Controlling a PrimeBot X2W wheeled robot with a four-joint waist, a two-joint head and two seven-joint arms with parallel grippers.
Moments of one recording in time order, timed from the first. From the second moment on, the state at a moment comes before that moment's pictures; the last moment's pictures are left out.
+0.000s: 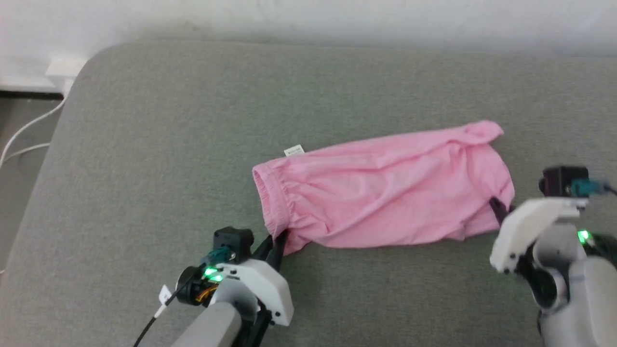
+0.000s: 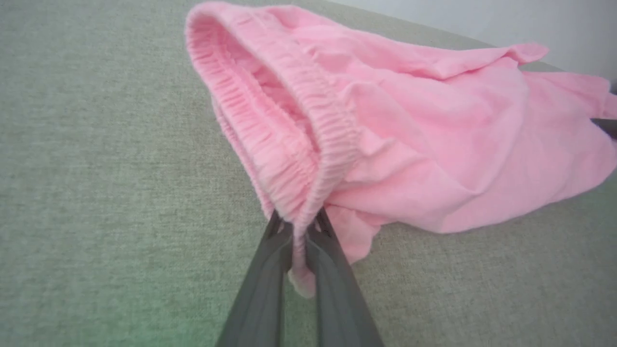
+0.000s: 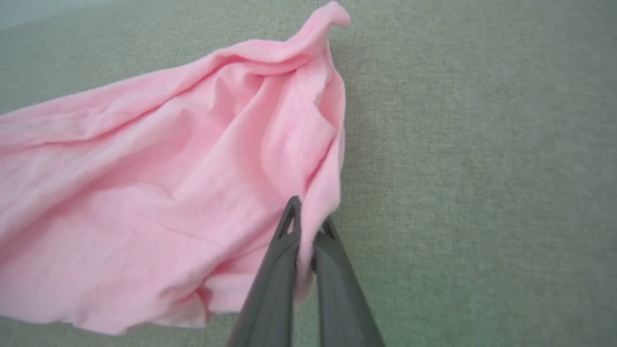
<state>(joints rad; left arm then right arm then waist) -0.32 0.17 -0.59 0.46 -0.58 0.13 -0.10 -0.31 -0.05 -0.18 0.30 0.18 0.13 0.47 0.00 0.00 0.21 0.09</state>
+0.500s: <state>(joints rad) -0.20 0.27 -0.60 0.28 -0.62 0.13 0.04 0.02 -0.05 -0.18 0.13 0.30 0.13 0.47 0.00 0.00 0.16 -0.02</state>
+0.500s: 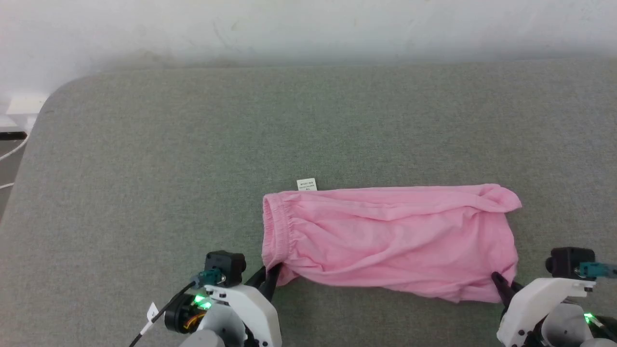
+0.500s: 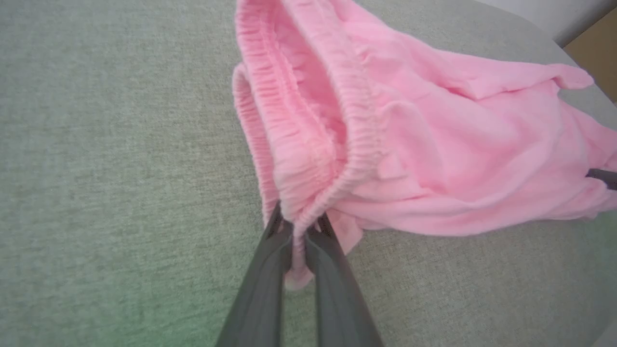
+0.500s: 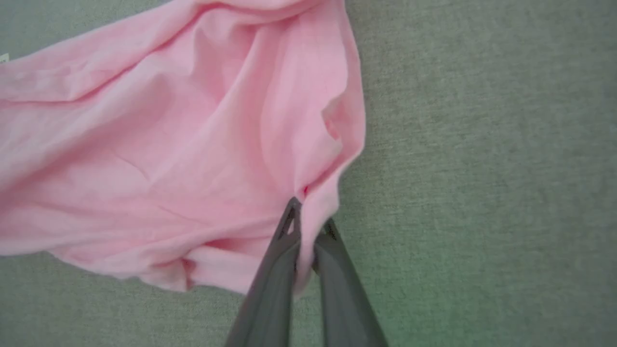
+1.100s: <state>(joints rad) -0.15 0.29 -0.53 0.21 -0.54 0.22 -0.22 -0.06 -0.05 -0.25 0.23 0.24 0.13 0.16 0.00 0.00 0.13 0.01</state>
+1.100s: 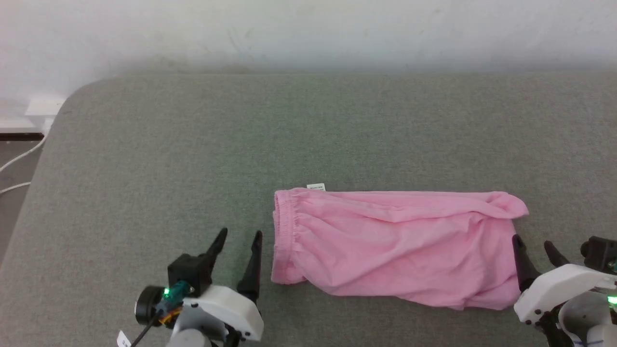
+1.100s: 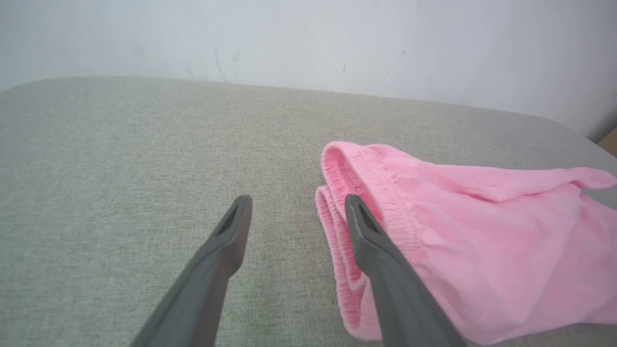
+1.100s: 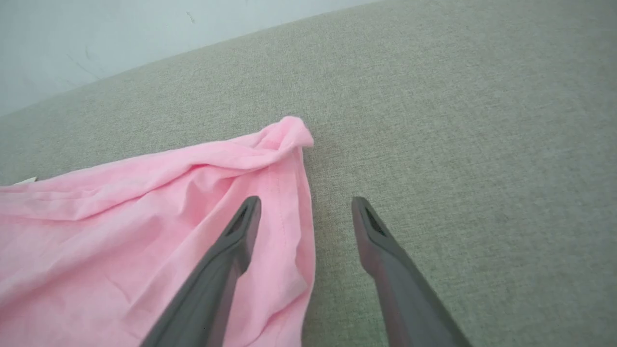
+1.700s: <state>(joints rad) -0.19 0.17 -0.20 0.14 -0.31 0.10 -0.26 -0.21 -0.07 -0.22 0.48 0.27 0.13 0.31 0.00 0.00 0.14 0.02</state>
